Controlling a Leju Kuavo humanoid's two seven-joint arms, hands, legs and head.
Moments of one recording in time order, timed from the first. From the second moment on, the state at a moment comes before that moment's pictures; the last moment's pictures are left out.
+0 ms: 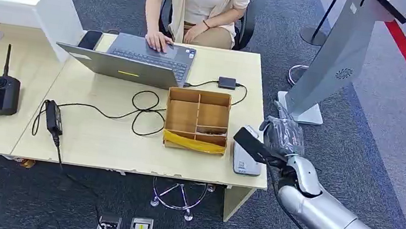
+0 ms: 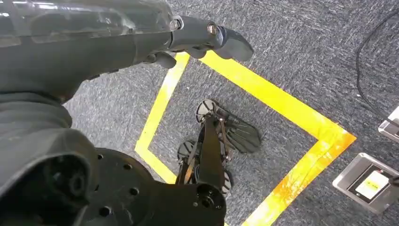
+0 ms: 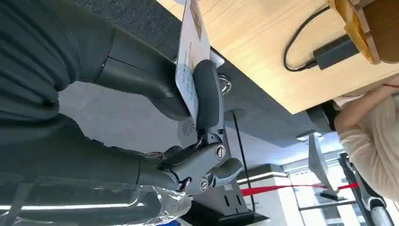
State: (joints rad) left arm -0.06 -0.05 0.01 -0.20 0.41 0.20 -0.13; right arm -0.69 -0.49 1.10 -1.09 0.40 -0.47 0.38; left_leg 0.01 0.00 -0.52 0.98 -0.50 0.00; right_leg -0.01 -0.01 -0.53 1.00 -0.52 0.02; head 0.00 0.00
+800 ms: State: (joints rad) left arm -0.07 -0.05 -0.03 -0.20 0.45 0.21 -0.12; right arm -0.64 -0.47 1.10 -1.00 0.36 -0.45 0.32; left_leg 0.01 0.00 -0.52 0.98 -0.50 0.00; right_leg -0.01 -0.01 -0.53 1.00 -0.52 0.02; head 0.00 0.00
